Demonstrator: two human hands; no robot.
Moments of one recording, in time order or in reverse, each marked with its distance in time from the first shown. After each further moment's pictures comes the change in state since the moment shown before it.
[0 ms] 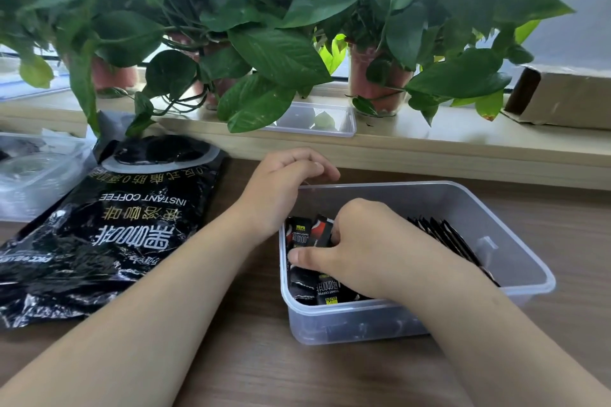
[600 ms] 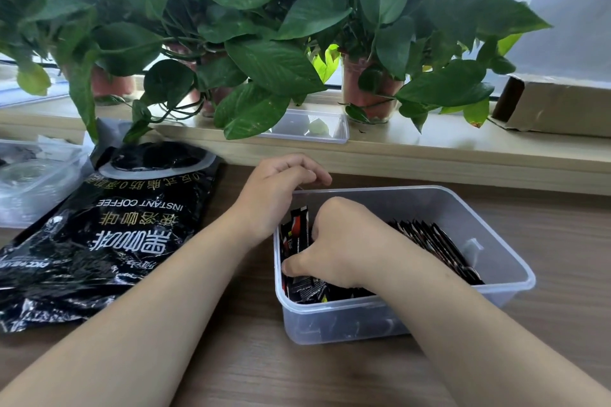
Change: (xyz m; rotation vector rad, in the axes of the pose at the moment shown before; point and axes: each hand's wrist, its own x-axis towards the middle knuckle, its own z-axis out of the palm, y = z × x) left_hand -0.004 0.005 0.000 -0.019 0.009 -0.063; right_hand 0.005 -0.017 -0.002 -0.017 -0.060 -0.002
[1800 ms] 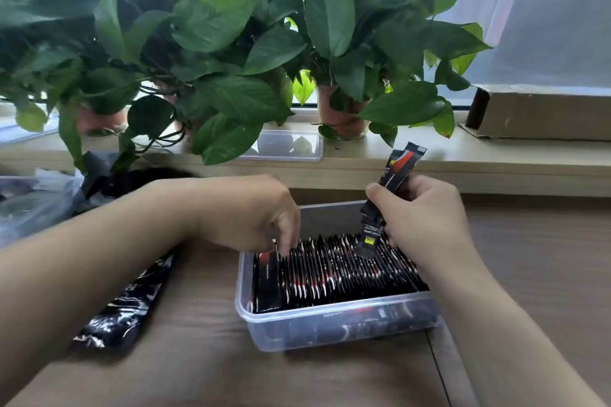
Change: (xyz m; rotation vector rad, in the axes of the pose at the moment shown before) left_hand 0.030 0.038 -0.011 1.211 -0.908 -0.046; right_hand -0.003 0.100 -0.030 0.863 0.712 0.162
